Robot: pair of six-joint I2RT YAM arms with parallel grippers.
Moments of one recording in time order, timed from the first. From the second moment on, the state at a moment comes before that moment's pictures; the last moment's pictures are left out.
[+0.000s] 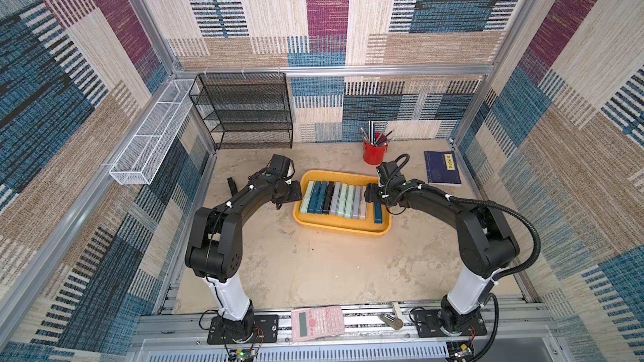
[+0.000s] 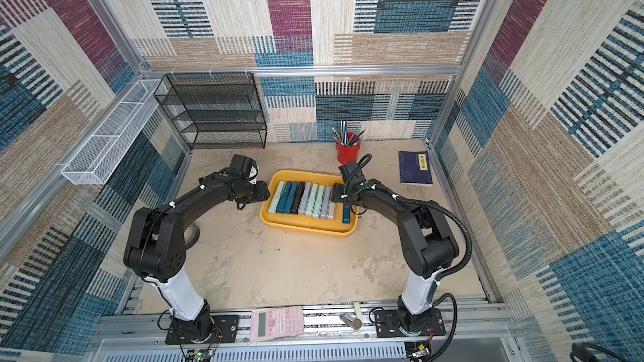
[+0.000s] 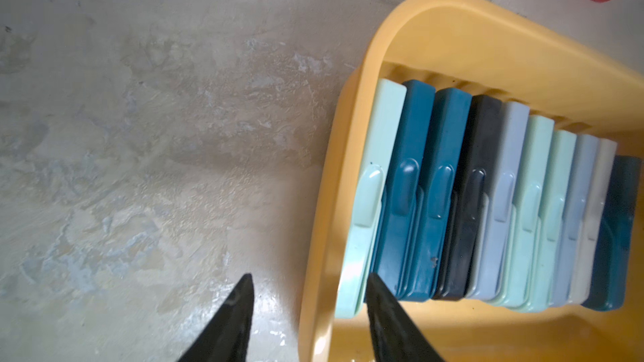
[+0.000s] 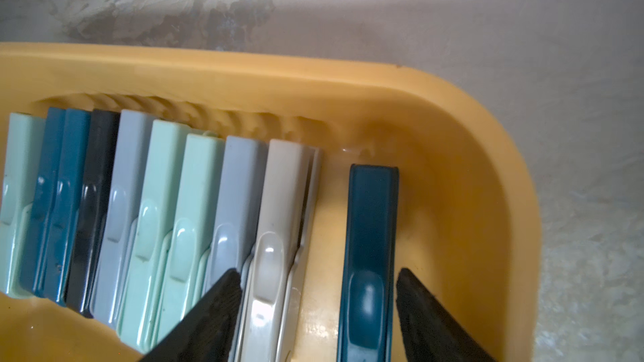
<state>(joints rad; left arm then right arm) -0.26 1.79 1.29 -0.56 0.14 -0.35 0.41 1.79 1.19 -0.36 0.03 0.50</state>
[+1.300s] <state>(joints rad) -0.25 1.82 1.27 -0.52 0.27 -0.34 0.41 1.80 1.14 -0.29 -0.08 0.76</state>
